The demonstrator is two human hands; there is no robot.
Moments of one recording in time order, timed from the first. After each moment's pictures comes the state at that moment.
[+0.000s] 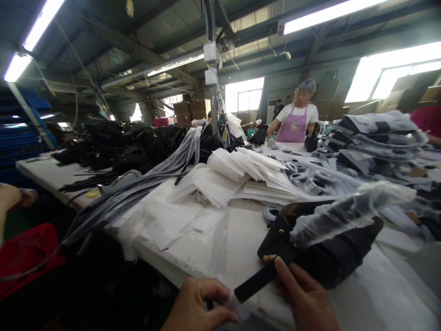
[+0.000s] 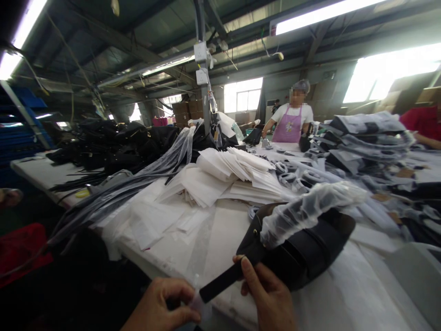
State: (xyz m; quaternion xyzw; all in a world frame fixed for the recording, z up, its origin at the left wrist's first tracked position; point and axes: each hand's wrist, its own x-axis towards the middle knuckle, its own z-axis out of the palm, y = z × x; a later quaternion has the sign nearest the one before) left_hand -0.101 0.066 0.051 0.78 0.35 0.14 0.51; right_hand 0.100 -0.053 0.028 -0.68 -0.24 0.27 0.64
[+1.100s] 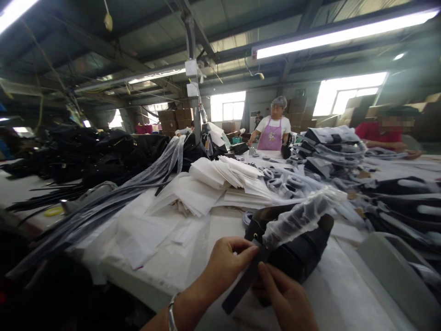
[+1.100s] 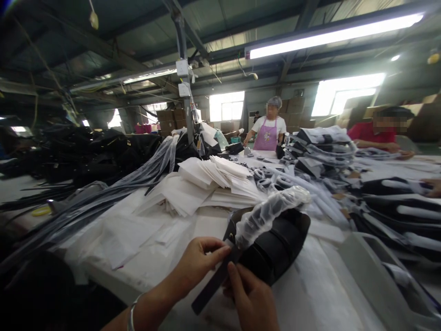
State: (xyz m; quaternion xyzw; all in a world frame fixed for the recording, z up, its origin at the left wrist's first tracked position) left_hand 0.033 0.065 0.082 0.75 0.20 0.23 0.58; right_hand 0.108 -0.065 0.037 -0.64 -0.24 0.25 0.68
